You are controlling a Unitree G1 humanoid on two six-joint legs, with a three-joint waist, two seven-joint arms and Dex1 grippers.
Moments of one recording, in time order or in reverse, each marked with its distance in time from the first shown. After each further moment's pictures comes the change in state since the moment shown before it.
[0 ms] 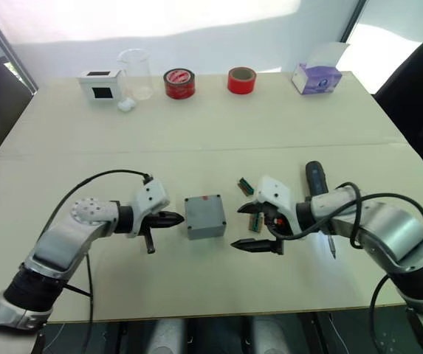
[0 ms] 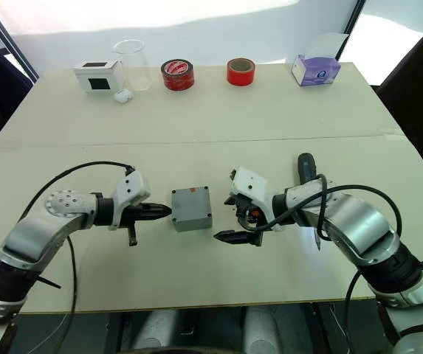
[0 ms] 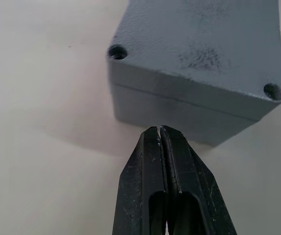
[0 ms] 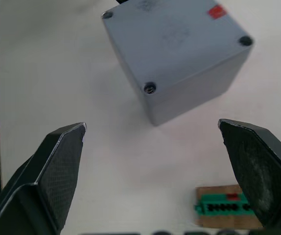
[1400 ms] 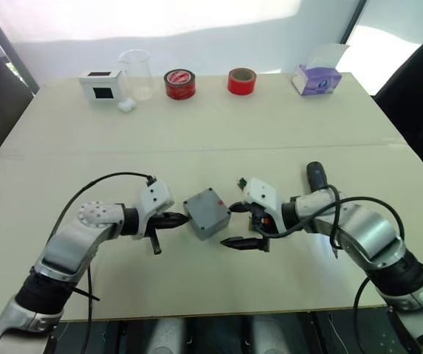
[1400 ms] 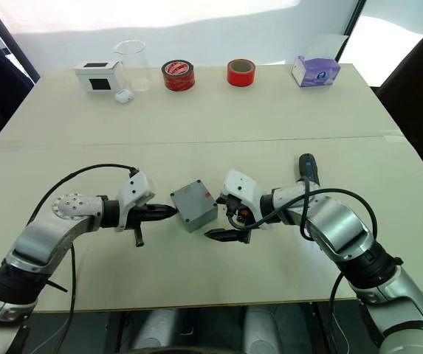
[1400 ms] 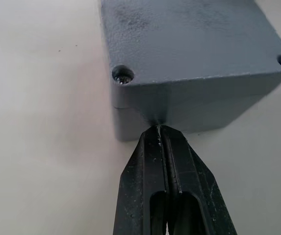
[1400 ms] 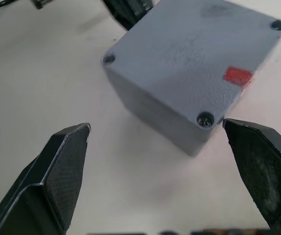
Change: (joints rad) left arm 0.002 -0.080 0.031 0.001 0.039 0.041 0.024; right arm 0.013 0.096 0.050 0.092 -0.086 -0.095 0.029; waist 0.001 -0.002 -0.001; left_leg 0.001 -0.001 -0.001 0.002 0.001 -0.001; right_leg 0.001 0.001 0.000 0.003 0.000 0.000
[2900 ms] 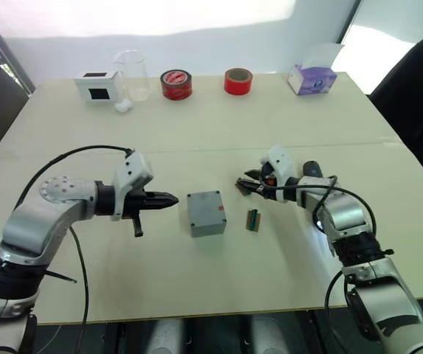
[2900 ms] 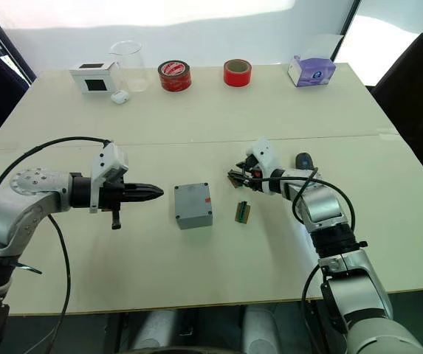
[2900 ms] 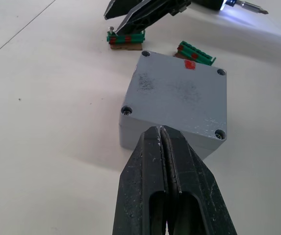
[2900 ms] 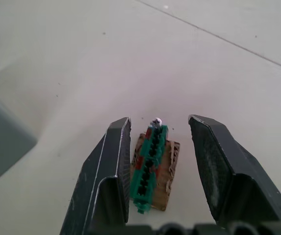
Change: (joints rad) left arm -0.081 0.137 0.147 -0.066 -0.193 0.120 -0.107; right arm -0.105 0.261 -0.200 0.651 -0.249 -0.431 -0.150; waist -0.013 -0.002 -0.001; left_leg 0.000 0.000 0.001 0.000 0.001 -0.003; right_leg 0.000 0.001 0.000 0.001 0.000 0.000
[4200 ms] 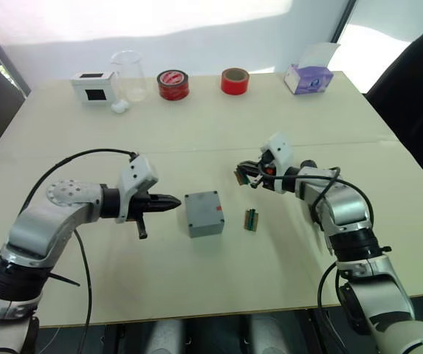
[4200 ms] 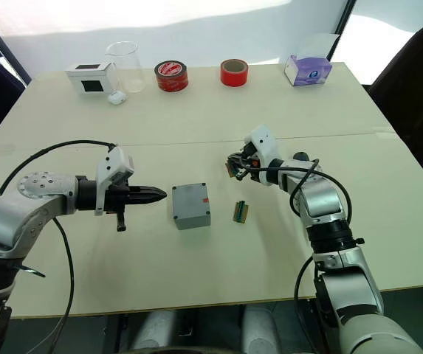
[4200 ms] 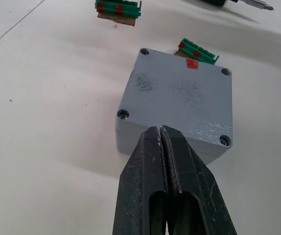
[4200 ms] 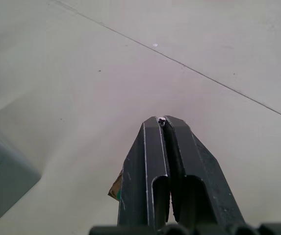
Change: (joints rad) left arm 0.009 -0.010 -0.028 -0.003 0.001 -0.005 0.036; right arm -0.030 0.042 -0.072 -0.096 -0.018 0.083 -0.011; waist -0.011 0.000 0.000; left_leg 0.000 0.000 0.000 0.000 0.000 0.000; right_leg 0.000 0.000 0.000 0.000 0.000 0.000
